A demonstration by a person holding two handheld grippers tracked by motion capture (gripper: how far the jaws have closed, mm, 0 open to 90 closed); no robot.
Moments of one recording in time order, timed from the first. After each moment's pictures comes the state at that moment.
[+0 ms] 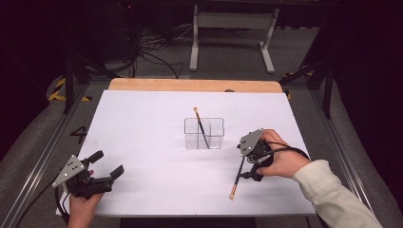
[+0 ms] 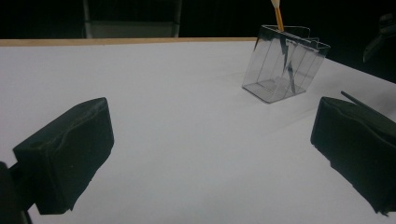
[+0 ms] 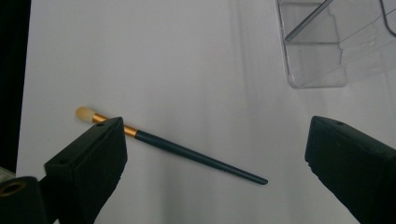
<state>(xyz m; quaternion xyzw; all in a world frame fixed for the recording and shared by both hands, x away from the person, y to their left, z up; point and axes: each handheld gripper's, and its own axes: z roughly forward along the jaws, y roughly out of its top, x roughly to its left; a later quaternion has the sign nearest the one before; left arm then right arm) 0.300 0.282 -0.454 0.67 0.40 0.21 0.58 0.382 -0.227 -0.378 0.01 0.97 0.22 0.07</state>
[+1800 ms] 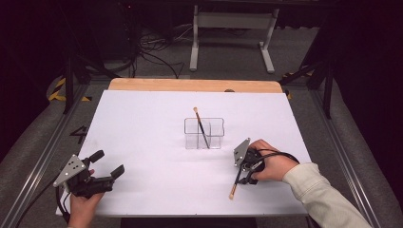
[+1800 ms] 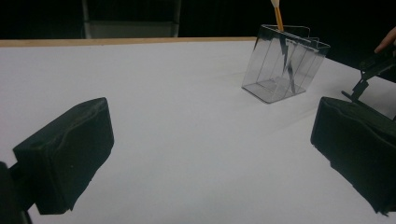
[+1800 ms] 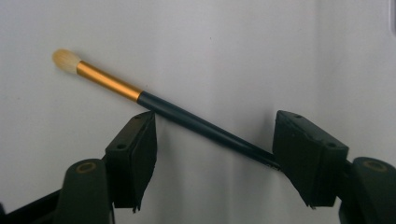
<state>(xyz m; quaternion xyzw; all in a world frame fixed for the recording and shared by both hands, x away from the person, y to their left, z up) 0.302 0.280 -0.454 0.68 0.40 0.21 0.58 0.389 -0.222 -0.428 -0.01 0.99 0.15 0.01</state>
